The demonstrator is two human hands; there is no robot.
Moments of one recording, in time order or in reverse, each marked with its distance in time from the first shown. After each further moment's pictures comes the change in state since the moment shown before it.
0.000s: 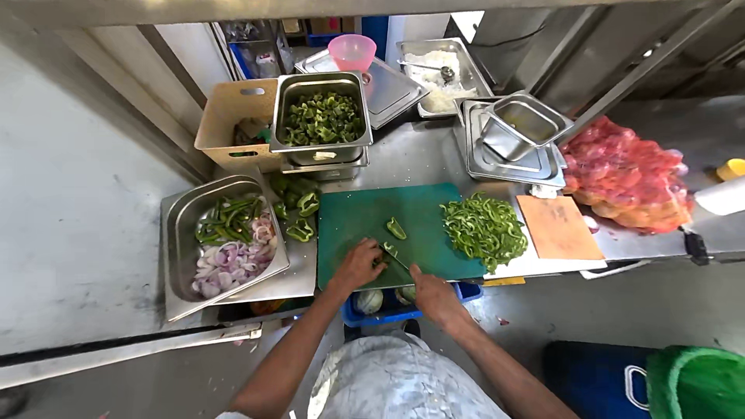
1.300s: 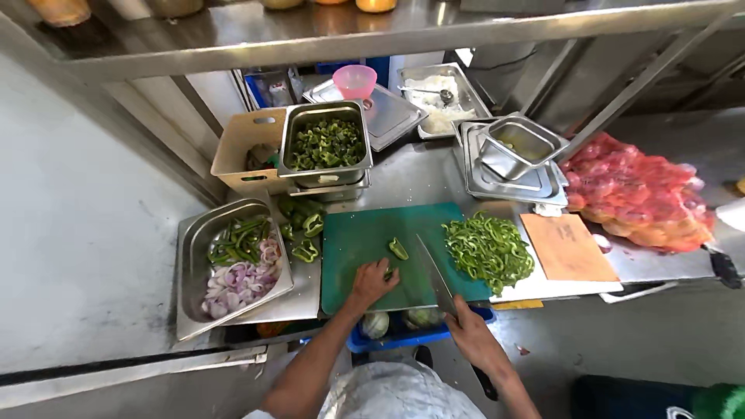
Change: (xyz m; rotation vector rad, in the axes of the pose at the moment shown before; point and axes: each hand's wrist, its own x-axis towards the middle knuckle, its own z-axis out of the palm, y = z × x) left_hand 0.024 0.003 0.044 0.149 0.417 -0.066; right_hand -0.009 0.085 0.030 0.606 0.179 -0.039
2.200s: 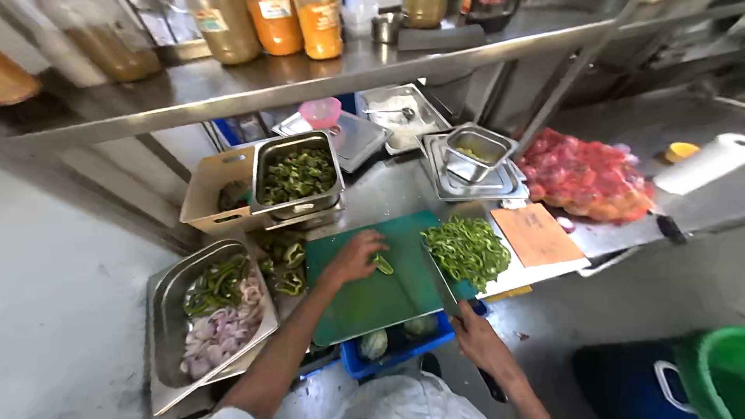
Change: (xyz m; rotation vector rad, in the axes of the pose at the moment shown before) left_hand 0.126 -0.006 -0.068 -0.120 -0.466 0.368; right_hand -0.009 0.031 -0.004 0.098 0.108 0.084
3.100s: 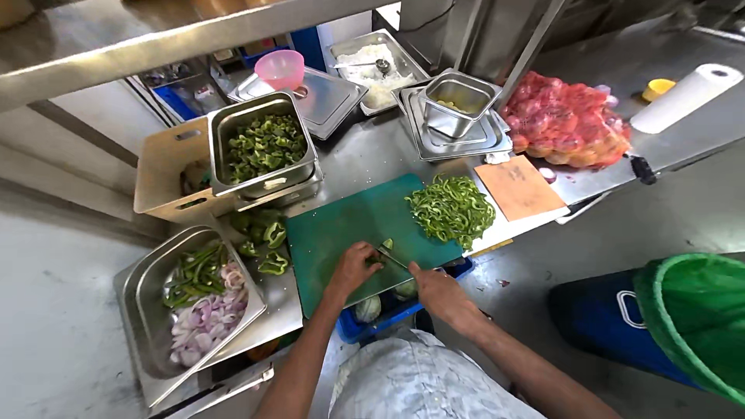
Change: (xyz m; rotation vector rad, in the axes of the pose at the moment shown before) left_hand -0.058 0.039 0.081 -0.218 0.079 -0.173; right_hand 0.004 -0.086 0.013 -0.564 -0.234 0.026
